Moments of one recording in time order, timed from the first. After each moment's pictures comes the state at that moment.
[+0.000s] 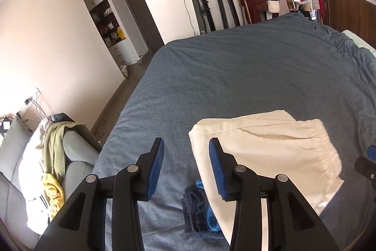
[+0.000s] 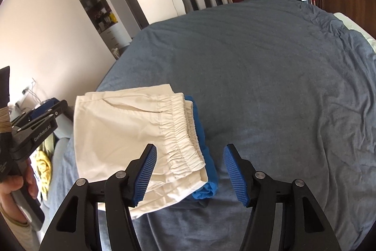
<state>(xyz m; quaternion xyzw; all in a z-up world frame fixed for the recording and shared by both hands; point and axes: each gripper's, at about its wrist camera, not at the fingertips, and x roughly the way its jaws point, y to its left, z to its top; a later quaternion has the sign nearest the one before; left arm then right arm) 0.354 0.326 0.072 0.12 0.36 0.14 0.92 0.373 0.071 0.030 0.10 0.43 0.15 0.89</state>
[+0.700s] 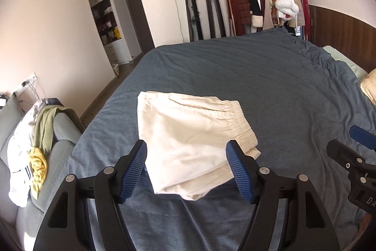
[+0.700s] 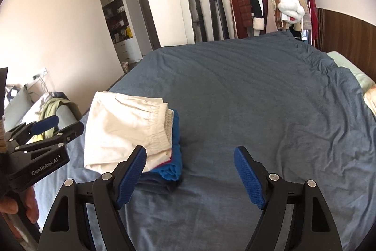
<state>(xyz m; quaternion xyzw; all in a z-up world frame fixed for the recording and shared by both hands) 0.245 0.210 0.078 0.07 0.33 0.12 0.93 0.297 -0.004 0.063 0.04 0.33 0.18 0.93</state>
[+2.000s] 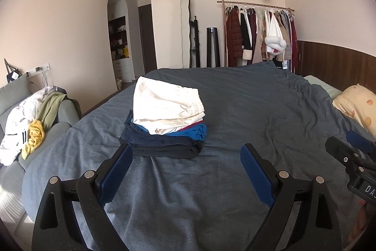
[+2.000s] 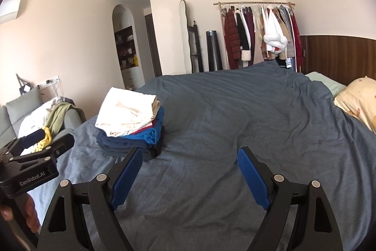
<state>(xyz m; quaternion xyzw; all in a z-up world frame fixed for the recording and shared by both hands) 0.027 0.094 0.043 0.01 0.22 0.12 0.97 0.114 -0.133 0.030 0.04 0.21 0.18 0.96</state>
